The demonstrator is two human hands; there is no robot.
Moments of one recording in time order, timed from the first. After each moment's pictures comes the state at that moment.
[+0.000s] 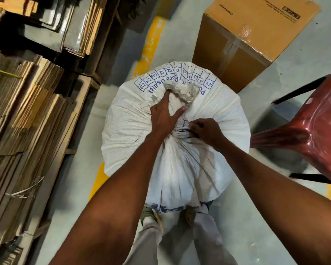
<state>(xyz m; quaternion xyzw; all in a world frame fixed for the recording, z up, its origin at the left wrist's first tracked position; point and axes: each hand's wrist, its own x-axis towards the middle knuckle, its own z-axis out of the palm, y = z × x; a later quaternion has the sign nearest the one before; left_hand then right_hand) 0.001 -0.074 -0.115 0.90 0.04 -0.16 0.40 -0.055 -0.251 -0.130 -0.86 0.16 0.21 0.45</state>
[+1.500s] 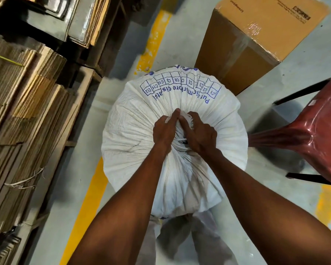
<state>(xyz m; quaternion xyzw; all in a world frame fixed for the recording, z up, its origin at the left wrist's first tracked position) -0.050 -0.066 -0.102 0.73 0.32 -0.21 0.57 -0.078 -0.190 -0.085 -0.91 0.17 0.18 0.33</state>
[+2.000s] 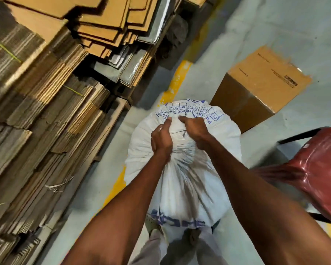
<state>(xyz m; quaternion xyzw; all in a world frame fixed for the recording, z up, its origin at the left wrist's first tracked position) -0.019 0.007 0.028 0.67 0.36 -0.05 0.65 0.016 -0.115 0.055 -0.75 0.27 0.23 0.56</state>
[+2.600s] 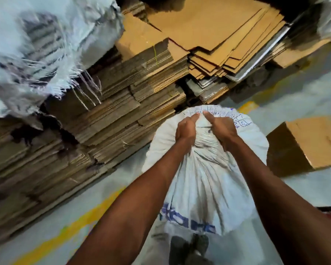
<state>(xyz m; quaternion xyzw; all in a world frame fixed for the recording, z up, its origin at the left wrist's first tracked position) -0.168 0.102 0.308 0.63 0.43 0.04 0.64 -0.108 -0.012 0.327 -0.83 0.05 0.24 0.50</state>
